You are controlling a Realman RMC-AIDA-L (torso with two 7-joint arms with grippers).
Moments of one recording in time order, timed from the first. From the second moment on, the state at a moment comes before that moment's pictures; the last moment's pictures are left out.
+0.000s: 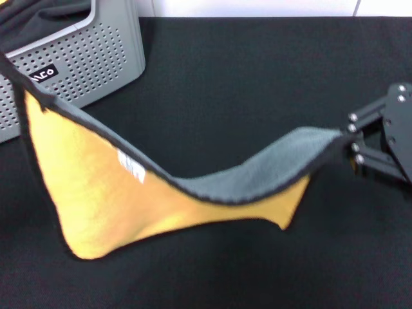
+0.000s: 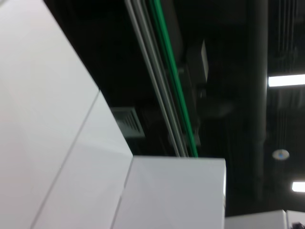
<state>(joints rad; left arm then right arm) -0.09 -1.94 1.43 0.67 0.48 2.03 -1.29 0.25 2.00 -1.22 -1.55 -1.47 -1.74 1.81</state>
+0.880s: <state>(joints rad) 0.04 -1.94 1.44 0.86 0.77 2.04 -1.49 0.23 2.00 -1.17 -1.50 -1.39 -2.02 1.91</state>
